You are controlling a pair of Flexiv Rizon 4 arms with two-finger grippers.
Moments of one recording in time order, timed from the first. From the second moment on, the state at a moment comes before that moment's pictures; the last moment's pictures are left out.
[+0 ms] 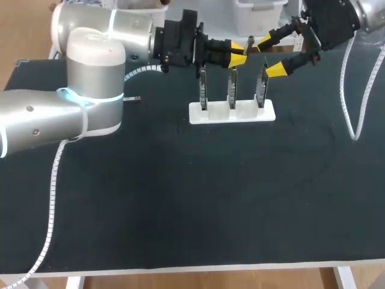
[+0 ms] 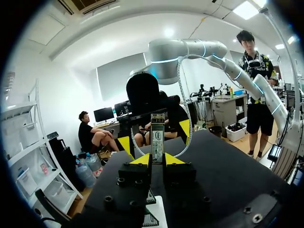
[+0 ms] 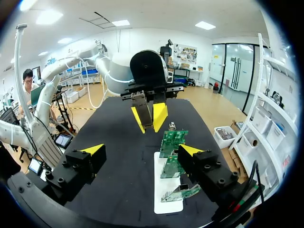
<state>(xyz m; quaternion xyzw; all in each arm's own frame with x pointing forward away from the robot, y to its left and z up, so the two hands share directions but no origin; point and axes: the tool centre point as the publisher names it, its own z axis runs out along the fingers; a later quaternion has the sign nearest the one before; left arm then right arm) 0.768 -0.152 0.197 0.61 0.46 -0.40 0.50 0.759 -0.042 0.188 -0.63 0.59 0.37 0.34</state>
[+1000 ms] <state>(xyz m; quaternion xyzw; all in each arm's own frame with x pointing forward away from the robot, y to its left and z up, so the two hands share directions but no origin) 0.763 -0.156 0.191 0.61 0.48 -0.42 0.47 0.759 -0.042 0.188 -0.63 0.59 0.37 0.34</state>
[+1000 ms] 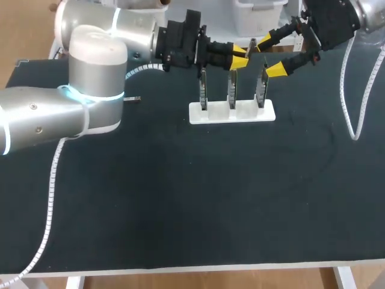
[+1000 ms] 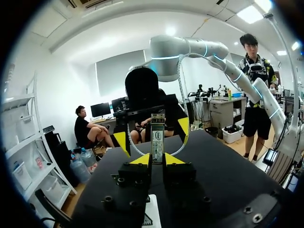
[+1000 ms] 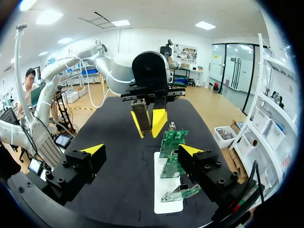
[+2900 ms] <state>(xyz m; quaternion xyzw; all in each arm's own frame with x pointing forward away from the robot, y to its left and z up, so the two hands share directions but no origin) 0.776 -0.167 0.191 0.62 0.45 -0.40 0.51 0.759 -0.042 0.188 -0.63 0.59 0.37 0.34</state>
